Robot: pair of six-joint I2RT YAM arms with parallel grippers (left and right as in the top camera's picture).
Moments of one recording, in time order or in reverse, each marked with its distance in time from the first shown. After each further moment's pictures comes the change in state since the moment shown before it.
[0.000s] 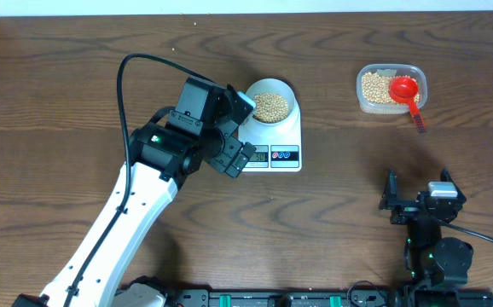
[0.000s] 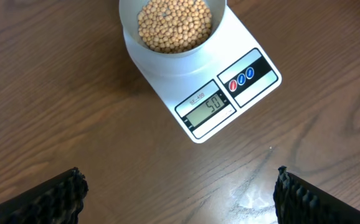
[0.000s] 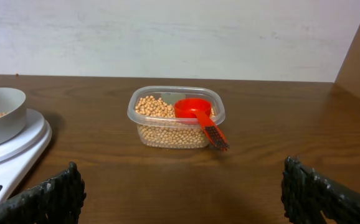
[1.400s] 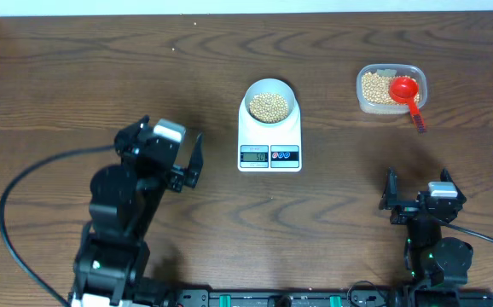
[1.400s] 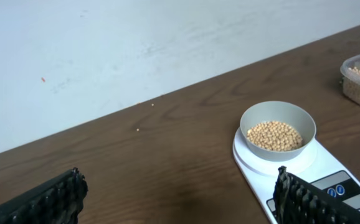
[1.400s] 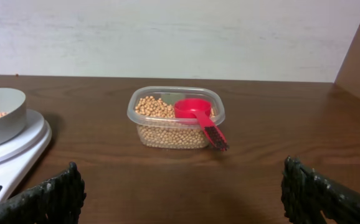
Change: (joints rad) left arm 0.248 -0.708 -0.621 0.682 -0.013 0.000; right arm 0.000 0.000 0.000 0.000 0.000 0.000
